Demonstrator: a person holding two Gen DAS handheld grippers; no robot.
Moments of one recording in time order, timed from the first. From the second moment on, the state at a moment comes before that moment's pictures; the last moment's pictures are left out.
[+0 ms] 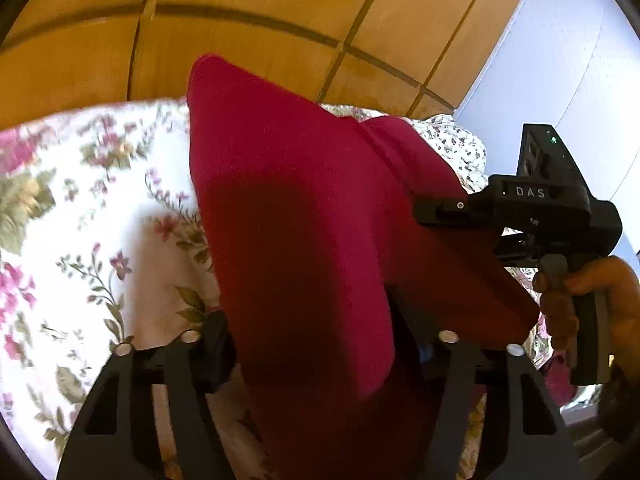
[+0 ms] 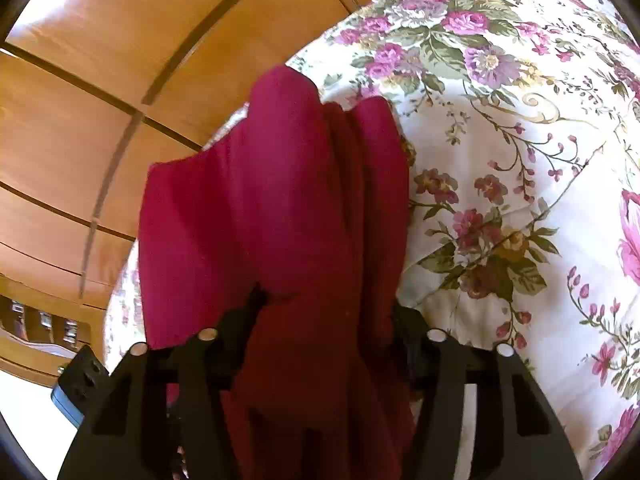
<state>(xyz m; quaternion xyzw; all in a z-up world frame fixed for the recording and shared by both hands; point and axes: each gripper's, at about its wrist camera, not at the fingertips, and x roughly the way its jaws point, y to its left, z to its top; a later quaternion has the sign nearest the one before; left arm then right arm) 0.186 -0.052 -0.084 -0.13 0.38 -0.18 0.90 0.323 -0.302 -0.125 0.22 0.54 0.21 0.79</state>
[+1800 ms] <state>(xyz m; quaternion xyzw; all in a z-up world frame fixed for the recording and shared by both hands) 0.230 -0.145 -0.104 -0.09 0.38 -0.25 0.89 0.240 -0.486 -0.122 0.40 0.48 -0.02 0.78</state>
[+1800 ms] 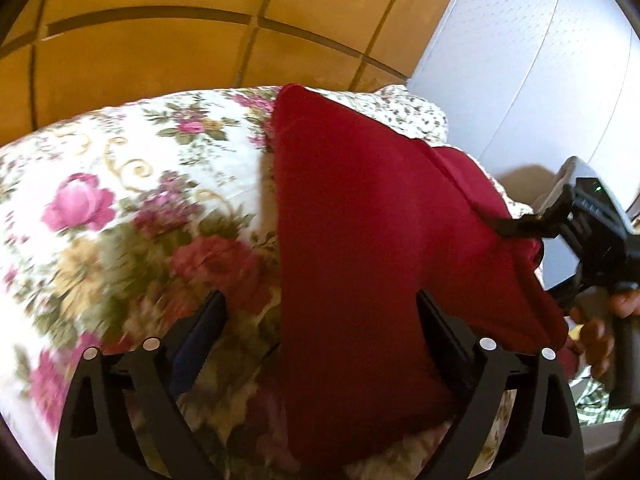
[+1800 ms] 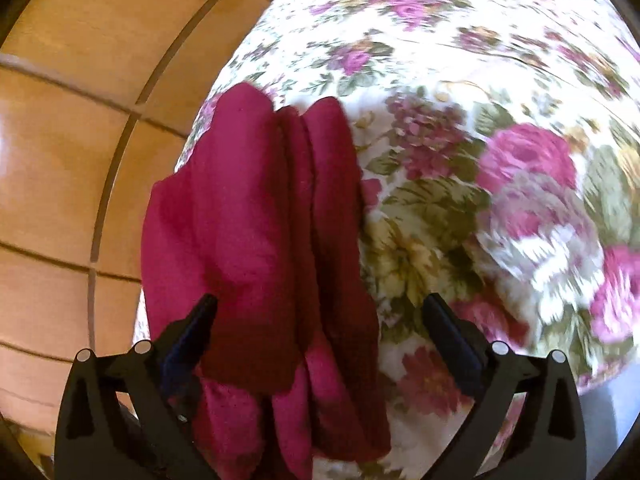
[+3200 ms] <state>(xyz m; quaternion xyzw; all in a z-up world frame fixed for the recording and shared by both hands) 0.080 -0.117 -0.008 0.00 0.31 -0.03 0.95 0.069 -0.358 -0.031 0.07 0.37 -0.07 0.92</state>
